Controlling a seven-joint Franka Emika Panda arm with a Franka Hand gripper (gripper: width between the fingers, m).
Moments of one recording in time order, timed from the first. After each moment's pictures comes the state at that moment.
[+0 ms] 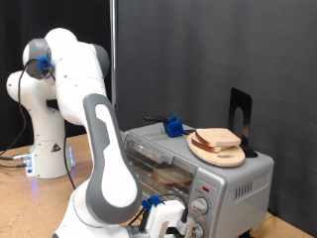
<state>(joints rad) -0.09 0.91 -0.15 -1.53 1.47 1.71 -0.06</state>
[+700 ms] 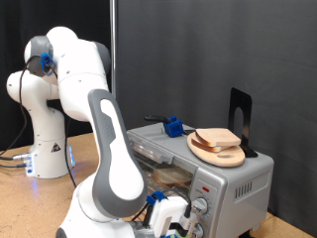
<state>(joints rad) -0.08 0.91 -0.15 -1.53 1.44 1.71 -0.05</state>
